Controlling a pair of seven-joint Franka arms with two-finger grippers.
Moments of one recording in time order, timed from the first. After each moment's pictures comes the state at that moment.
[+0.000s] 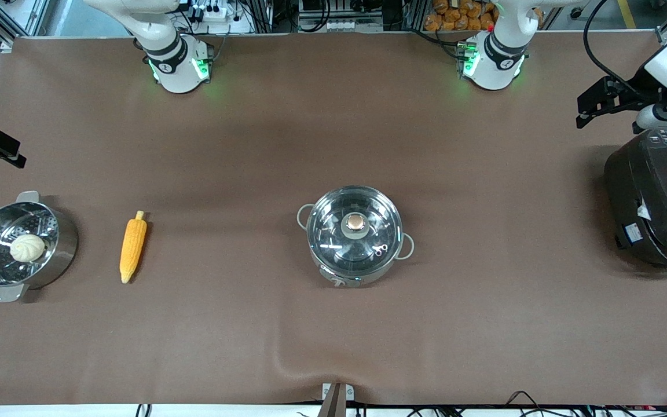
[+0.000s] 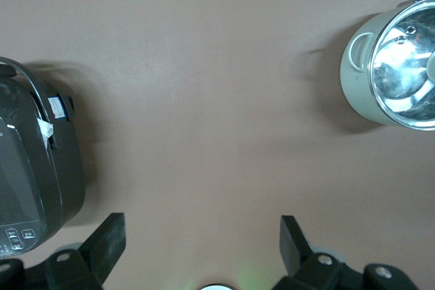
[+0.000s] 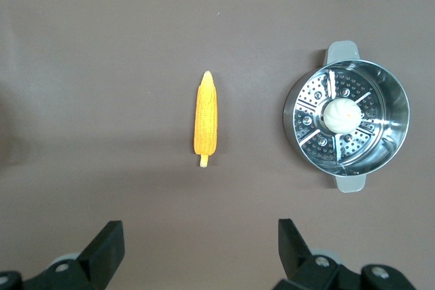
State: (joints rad) left arm -0.01 -0.06 -0.12 -1.54 -0.01 1.47 -0.01; right arm -0.06 0.00 -0.05 -1.57 -0.02 1.61 -0.11
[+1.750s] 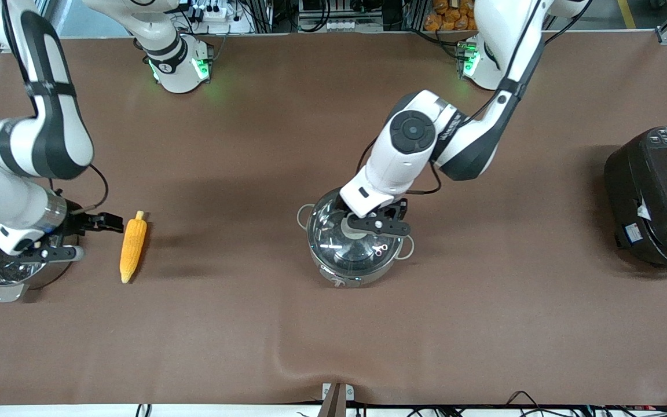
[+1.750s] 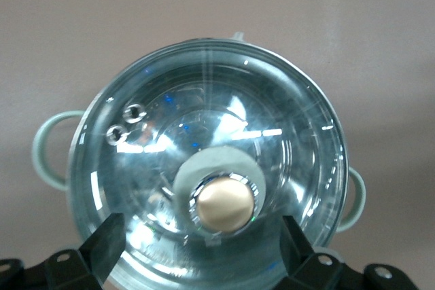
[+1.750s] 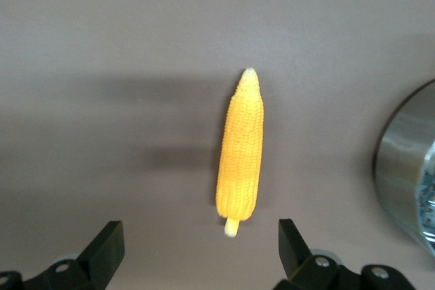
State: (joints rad) left arm -0.55 0.58 -0.15 -1.44 0.02 2.16 -0.55; right arm -0.01 0.36 -0.05 -1.78 0.02 2.04 -0.11
